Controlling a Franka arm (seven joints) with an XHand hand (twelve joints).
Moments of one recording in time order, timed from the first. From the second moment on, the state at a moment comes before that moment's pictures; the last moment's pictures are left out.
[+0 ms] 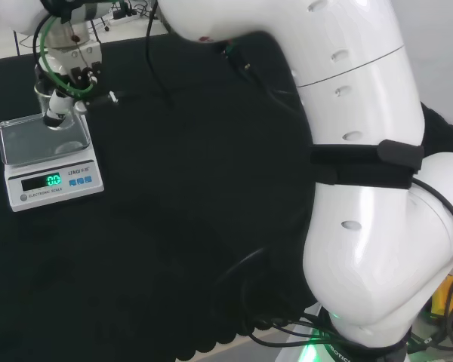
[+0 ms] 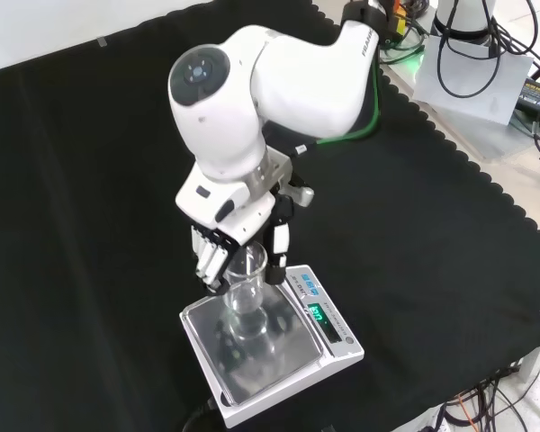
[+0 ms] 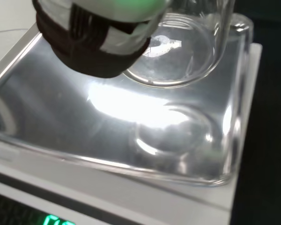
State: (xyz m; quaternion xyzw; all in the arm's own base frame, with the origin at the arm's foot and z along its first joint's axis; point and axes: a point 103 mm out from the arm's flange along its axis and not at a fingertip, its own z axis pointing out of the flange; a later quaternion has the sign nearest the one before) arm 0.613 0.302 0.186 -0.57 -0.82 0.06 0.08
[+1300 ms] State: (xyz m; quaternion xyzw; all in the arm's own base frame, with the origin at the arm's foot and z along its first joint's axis) arm 0.621 0.326 0.158 -0.55 -0.83 0.08 0.10
